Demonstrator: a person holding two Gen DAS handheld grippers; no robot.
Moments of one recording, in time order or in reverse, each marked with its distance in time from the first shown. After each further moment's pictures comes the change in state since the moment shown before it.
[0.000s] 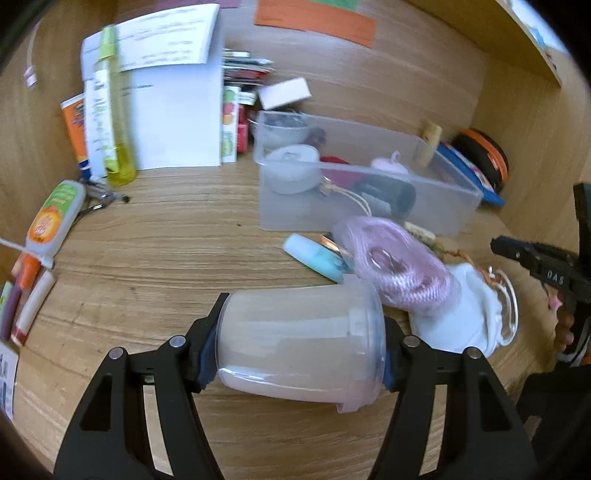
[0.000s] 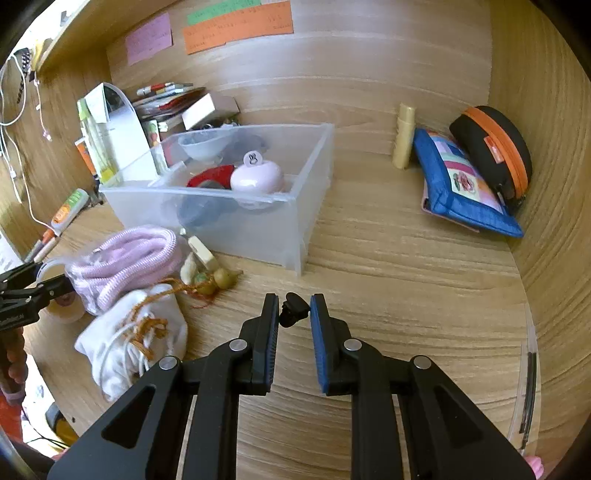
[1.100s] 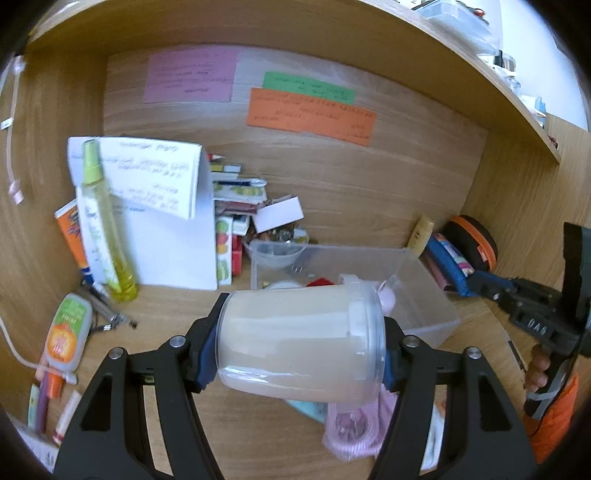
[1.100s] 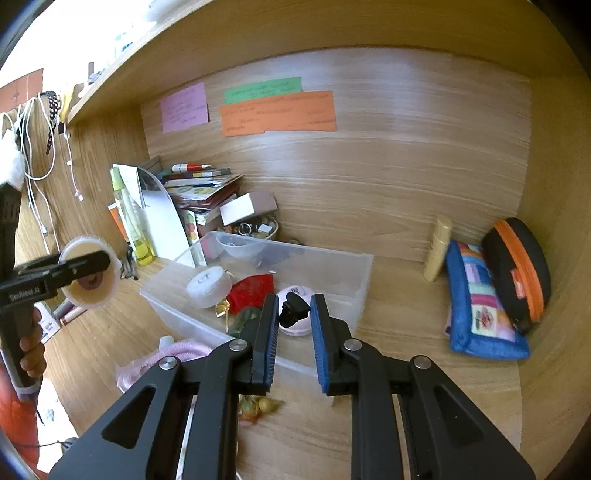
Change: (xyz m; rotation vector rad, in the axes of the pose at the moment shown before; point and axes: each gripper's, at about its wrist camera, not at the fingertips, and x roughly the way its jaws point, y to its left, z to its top) left arm -0.027 -0.007 0.116 0.004 -0.190 -0.038; right arm -0.024 0.023 0.090 -0.070 -0.216 0.101
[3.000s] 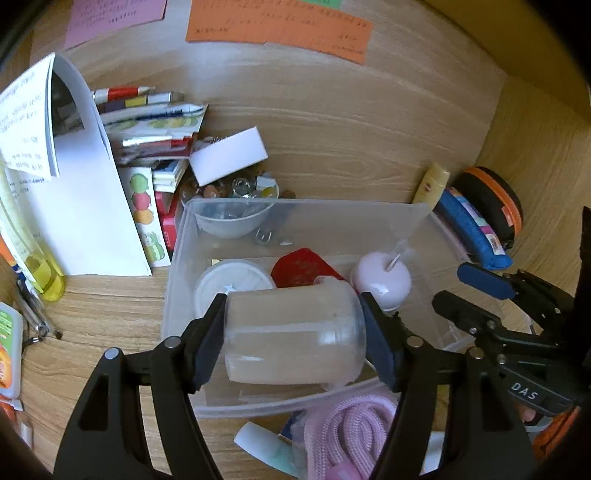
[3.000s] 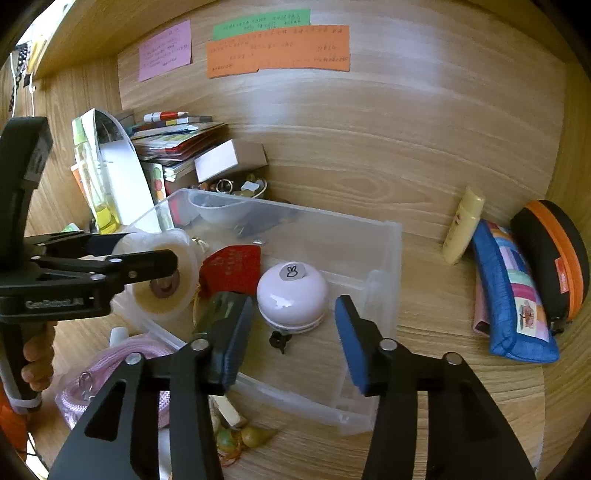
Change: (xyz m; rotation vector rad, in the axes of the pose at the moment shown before) left arm 0.109 -0.026 -0.010 0.050 0.181 -0.037; right arm 0.076 0.008 -0.015 -0.028 0.104 -0.092
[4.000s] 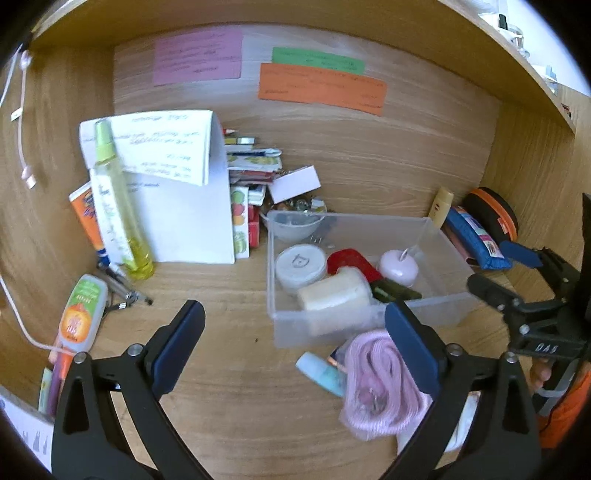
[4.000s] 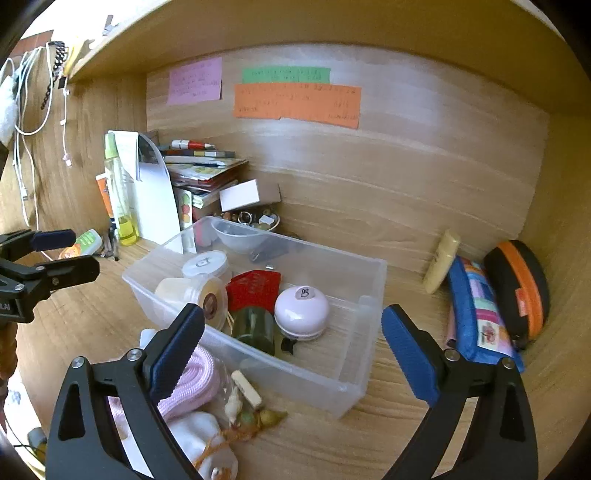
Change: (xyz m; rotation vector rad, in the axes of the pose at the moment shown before) left arm -0.106 0.021 -0.042 -0.034 -0.116 0.141; right arm -0.062 0.021 -0.002 -0.066 -0.110 -0.035
